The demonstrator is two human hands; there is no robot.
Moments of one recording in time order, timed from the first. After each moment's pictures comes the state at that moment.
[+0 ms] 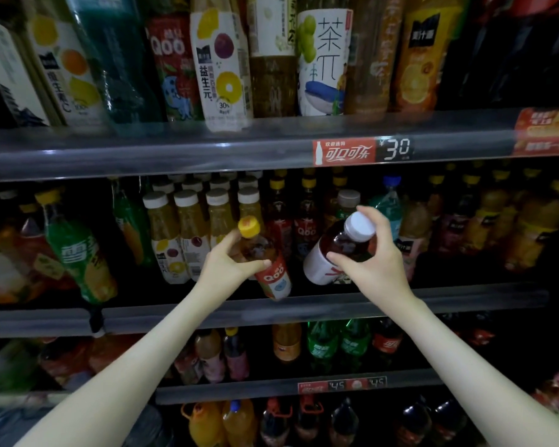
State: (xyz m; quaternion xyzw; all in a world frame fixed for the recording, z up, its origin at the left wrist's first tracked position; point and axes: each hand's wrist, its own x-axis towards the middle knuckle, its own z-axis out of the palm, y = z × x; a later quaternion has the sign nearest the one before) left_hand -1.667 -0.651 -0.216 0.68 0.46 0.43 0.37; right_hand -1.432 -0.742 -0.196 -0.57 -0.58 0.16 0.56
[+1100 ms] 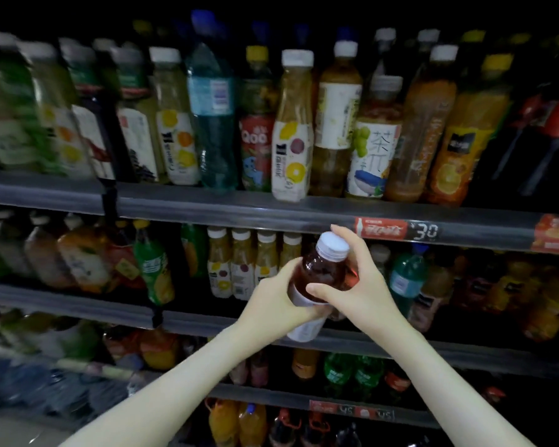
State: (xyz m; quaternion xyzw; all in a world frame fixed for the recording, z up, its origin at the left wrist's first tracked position) left_hand -1.672 -0.737 -0.112 0.74 0.43 0.38 0.36; right_hand -1.510 -0.763 -0.080 -0.51 -0.65 0.30 0.48
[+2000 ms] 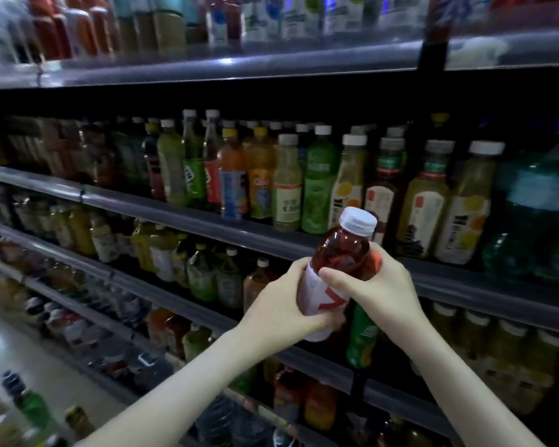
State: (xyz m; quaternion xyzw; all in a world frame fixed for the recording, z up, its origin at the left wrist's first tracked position) left_hand -2.079 -0.734 -0.018 0.70 0.52 0.41 0.26; right_hand -1.912 -0.708 0.010 -0.43 -0.66 0.35 0.50
